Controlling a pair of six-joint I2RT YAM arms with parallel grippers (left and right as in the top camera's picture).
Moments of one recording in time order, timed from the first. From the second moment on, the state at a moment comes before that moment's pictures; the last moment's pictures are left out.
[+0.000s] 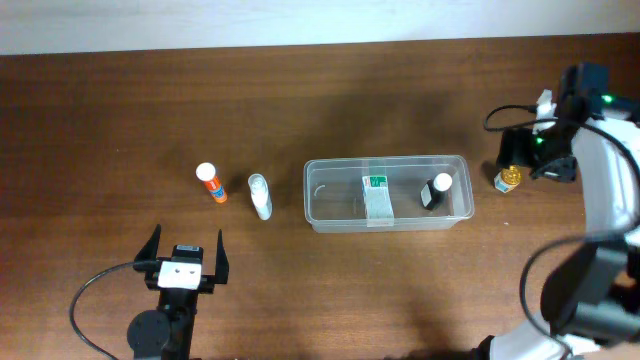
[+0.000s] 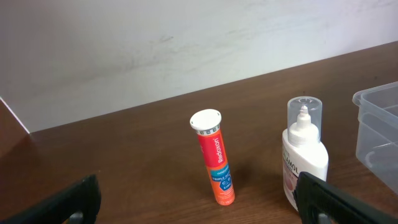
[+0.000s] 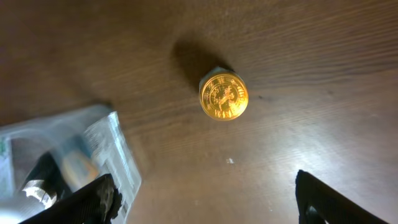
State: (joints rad) left arm 0.05 0.01 0.01 -0.07 0.10 0.23; right arm -0.30 1.81 1.56 -1.15 -0.04 0.00
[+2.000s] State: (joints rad) left arm 0.05 0.01 0.01 -0.07 0.10 0.23; right arm -0.32 2.12 1.55 -0.96 0.00 0.11
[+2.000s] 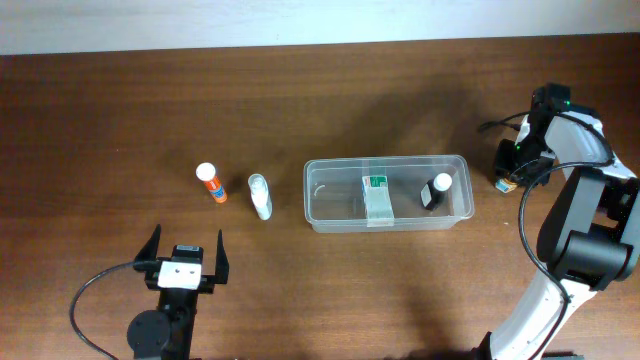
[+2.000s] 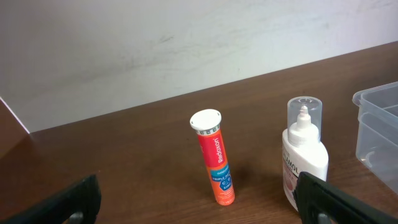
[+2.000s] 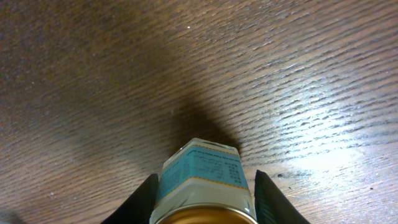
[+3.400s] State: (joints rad) left arm 0.05 0.01 0.01 -0.07 0.10 0.23; right arm -0.20 1.81 1.96 -1.65 -0.12 0.07
